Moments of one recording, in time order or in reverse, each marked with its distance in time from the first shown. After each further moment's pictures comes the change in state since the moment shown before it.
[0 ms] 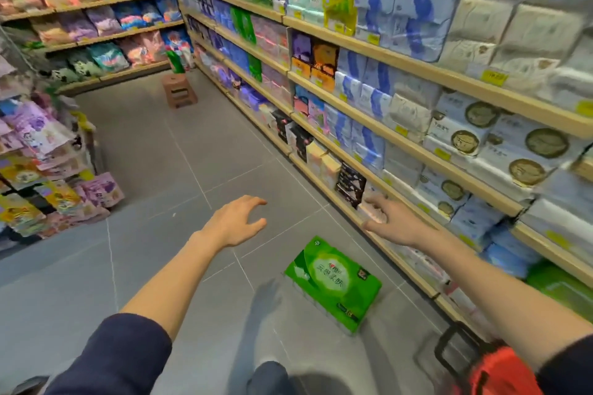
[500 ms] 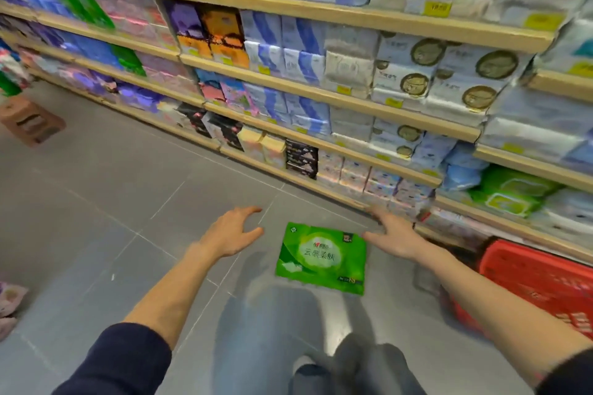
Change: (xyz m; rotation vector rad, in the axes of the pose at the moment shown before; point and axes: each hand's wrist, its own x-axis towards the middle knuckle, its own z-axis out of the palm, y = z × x) left_hand 0.174 -0.065 0.014 0.003 -0.358 0.305; right_hand 0.052 -0.005 0.078 0.295 0.113 0.505
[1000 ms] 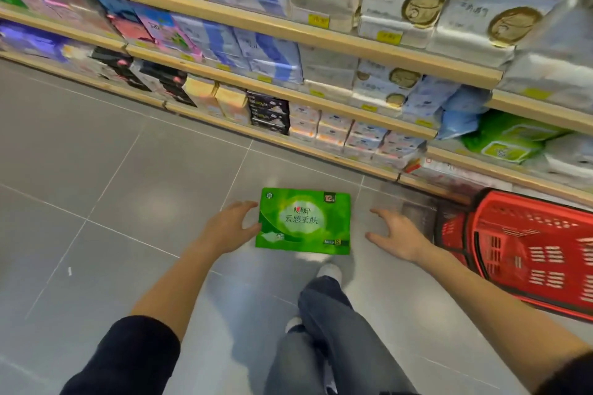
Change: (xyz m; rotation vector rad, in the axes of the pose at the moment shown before) left_hand 0.155 -0.037 0.085 -0.031 -0.219 -0.003; right_hand 0.087 0.086 0.043 -0.005 -0.101 0.264
